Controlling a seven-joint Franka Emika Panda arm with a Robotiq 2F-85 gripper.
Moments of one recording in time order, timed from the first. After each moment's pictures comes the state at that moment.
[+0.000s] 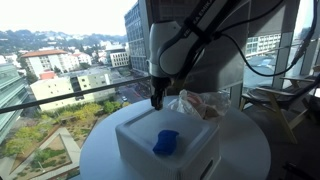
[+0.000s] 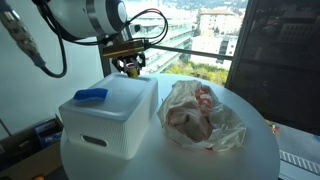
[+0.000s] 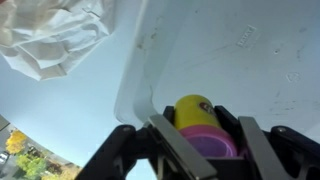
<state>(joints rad) 0.16 0.24 0.08 -2.09 -0.29 2.64 -0.14</state>
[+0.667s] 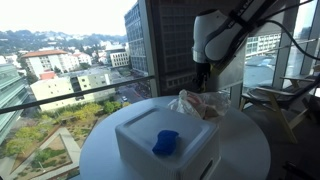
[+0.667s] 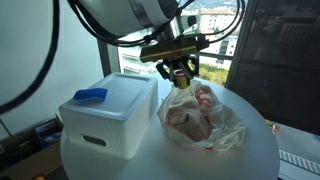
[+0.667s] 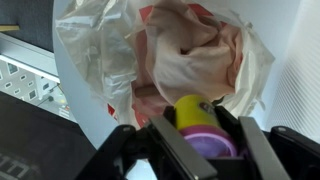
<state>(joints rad) -0.02 0.07 -0.09 -2.26 -0.44 2.62 0.04</state>
